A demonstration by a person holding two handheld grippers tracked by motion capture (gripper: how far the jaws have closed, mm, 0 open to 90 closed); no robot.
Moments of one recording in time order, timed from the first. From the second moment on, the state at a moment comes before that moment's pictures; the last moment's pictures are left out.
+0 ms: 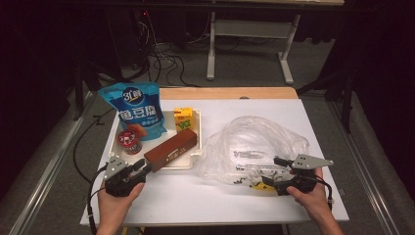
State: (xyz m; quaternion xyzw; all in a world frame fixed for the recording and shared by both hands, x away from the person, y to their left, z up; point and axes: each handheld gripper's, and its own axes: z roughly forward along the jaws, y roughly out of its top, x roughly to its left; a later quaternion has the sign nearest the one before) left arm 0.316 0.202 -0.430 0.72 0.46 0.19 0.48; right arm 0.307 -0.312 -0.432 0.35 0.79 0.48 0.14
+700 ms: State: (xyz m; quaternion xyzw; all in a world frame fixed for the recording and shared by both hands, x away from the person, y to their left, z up) left arm 0.363 0.210 -0.456 0.68 0.56 0.16 0.44; right arm 0.308 -0.304 -0.436 0.34 0.80 0.47 0.14
